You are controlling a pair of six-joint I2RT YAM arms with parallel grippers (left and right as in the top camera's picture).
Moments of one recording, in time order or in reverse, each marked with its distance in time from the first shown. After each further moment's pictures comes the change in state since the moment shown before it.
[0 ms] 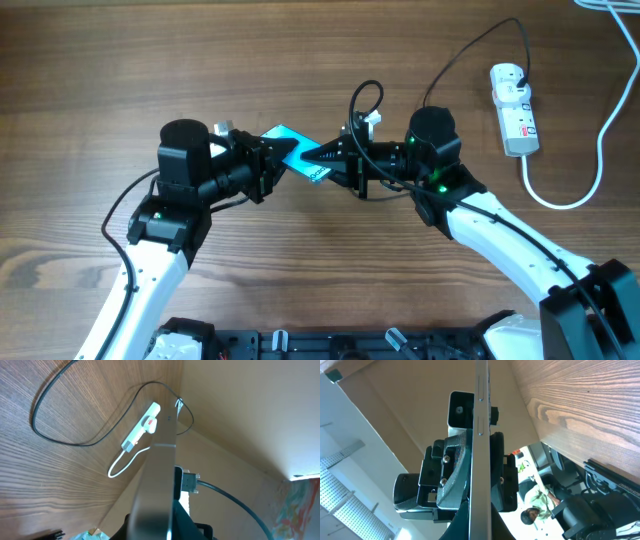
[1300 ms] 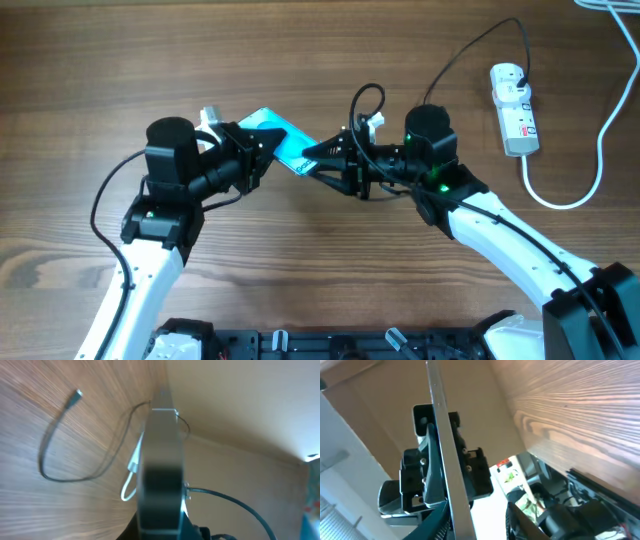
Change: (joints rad) left arm 0.060 0.006 -0.009 0.053 -0.012 0.238; right arm -0.001 -0.011 0.011 -0.167 0.042 -0.146
